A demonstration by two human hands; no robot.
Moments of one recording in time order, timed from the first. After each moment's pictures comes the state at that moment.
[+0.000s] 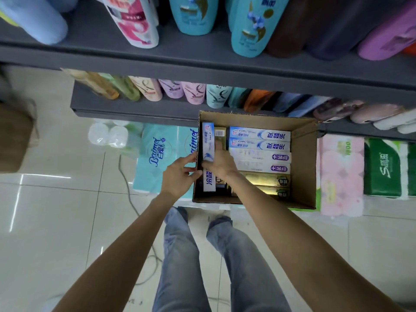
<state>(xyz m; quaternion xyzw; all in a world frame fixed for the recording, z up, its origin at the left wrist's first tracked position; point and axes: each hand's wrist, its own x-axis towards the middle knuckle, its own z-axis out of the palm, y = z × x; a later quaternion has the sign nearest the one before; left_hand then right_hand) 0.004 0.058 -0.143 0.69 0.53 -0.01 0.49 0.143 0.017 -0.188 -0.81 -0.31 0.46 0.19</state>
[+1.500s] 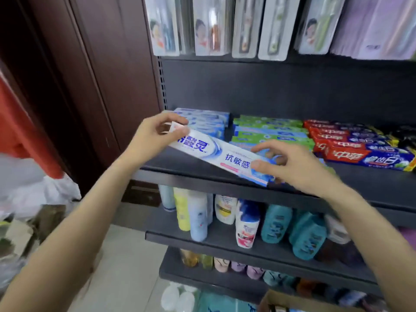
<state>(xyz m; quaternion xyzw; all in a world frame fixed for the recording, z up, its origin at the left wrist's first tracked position) -0.119 0.343 0.348 0.79 0.25 0.42 0.38 0.112 0.163 0.349 -0.68 -0.61 0.16 0.37</state>
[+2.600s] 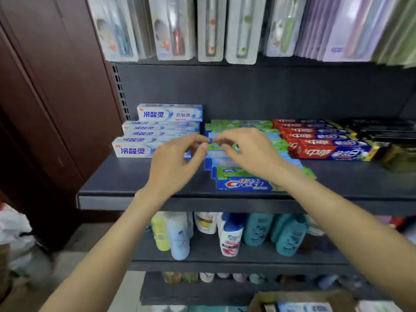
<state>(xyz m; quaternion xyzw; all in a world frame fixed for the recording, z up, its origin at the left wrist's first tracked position) -0.047 0.344 0.326 0.86 0.19 0.44 0.16 0.119 0.253 0.349 -0.68 -0.66 -0.14 0.27</state>
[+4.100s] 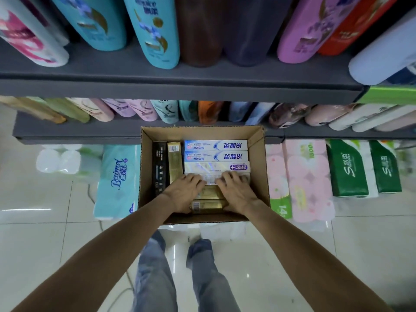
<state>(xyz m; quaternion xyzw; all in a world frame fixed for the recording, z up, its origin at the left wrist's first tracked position) 0.118 0.015 -0.199 0.96 0.04 -0.29 0.06 0.257 -0.112 -0.202 -0.73 -0.61 0.25 -0.18</state>
